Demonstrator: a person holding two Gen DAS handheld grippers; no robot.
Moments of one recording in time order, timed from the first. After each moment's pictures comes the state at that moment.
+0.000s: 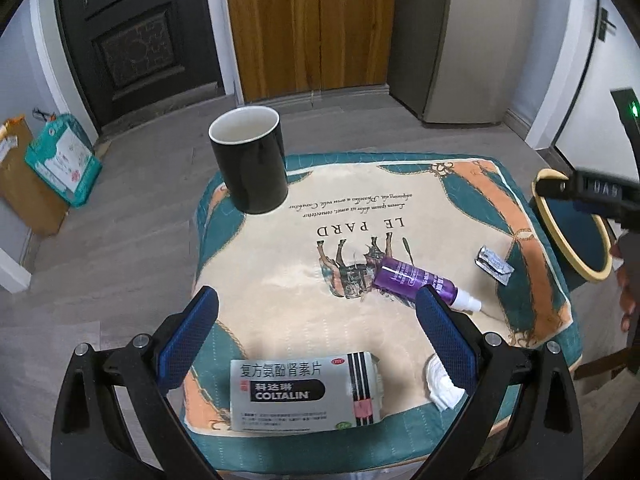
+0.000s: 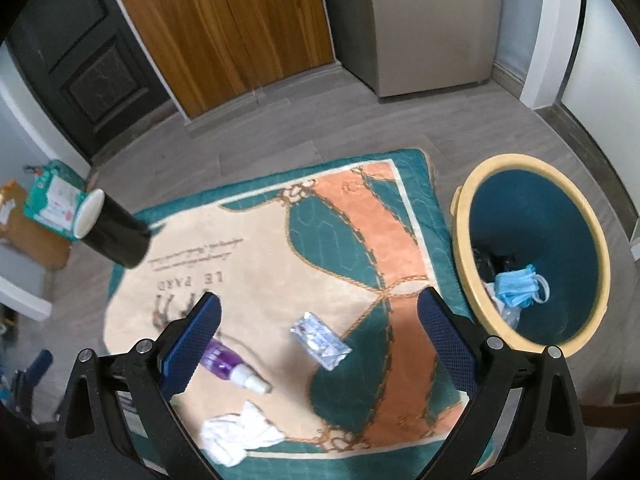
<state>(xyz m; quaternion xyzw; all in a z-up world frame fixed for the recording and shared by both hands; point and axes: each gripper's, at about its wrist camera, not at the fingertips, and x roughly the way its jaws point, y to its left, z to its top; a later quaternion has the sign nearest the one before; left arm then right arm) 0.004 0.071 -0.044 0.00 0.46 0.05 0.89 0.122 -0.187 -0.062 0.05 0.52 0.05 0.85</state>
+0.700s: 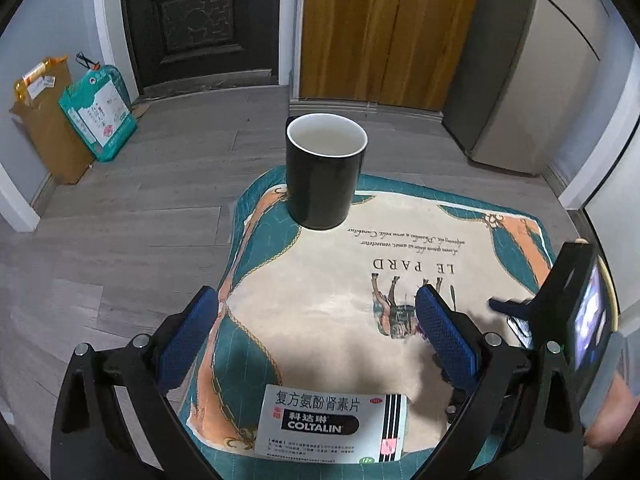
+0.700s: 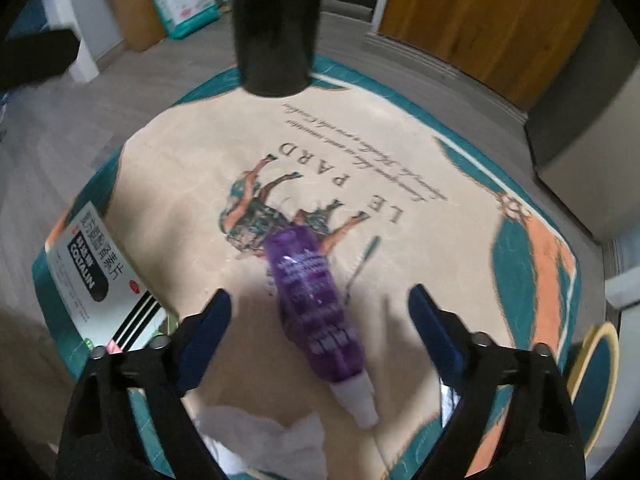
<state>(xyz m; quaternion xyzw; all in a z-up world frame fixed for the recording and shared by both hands) 0.025 0.132 -0.043 -0.09 0.45 0.12 0.88 0.087 -0.013 -0.152 -0.26 0.51 0.29 0.77</state>
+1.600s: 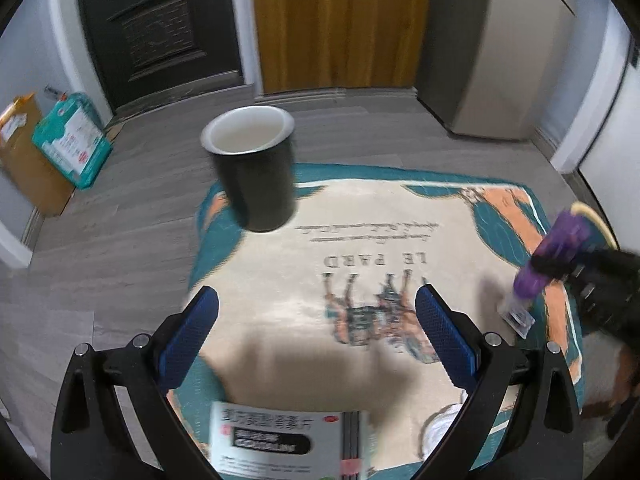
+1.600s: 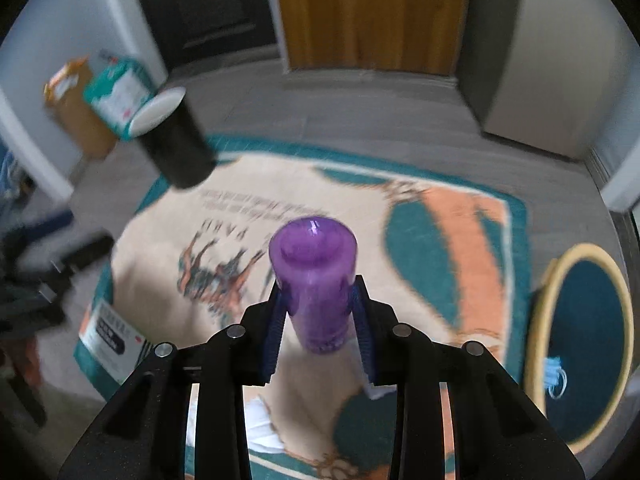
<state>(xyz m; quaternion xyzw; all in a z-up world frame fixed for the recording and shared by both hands) 0.059 0.066 -0.061 -0.03 0.47 0.08 0.88 0.131 -0.135 -0.075 -0.05 0.50 0.21 0.84</state>
